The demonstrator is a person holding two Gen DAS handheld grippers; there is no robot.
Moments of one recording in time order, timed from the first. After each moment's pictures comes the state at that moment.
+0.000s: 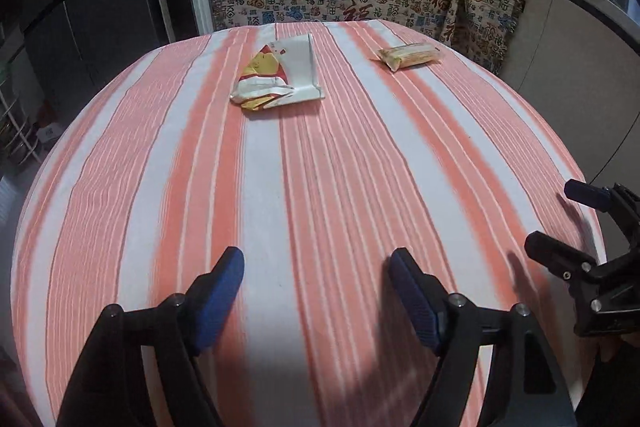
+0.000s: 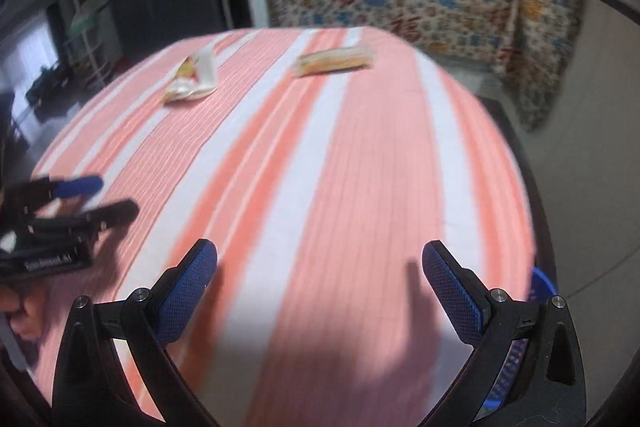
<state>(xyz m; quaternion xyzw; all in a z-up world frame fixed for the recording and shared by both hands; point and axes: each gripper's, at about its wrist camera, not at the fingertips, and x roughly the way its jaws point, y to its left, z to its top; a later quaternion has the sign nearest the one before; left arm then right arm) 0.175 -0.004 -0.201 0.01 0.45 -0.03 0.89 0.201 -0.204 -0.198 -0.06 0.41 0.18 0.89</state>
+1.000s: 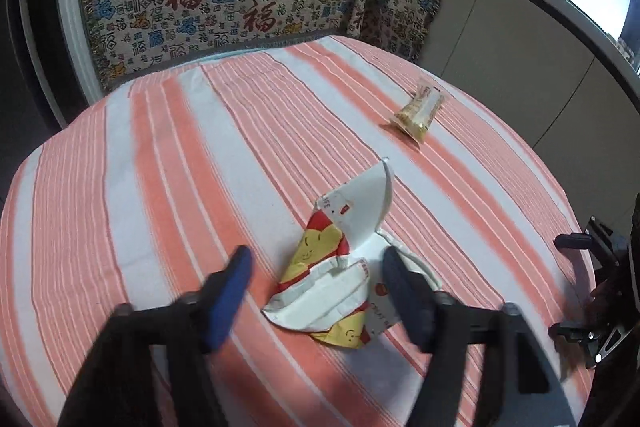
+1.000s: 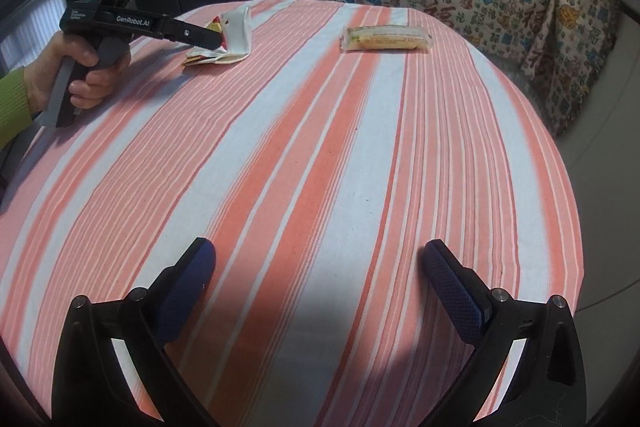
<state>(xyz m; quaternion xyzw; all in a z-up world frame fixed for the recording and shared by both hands) 0.344 0.069 -0.197 0.04 0.46 -0.26 0.85 0.204 -0.167 -0.210 -0.08 0.43 0.20 0.88</state>
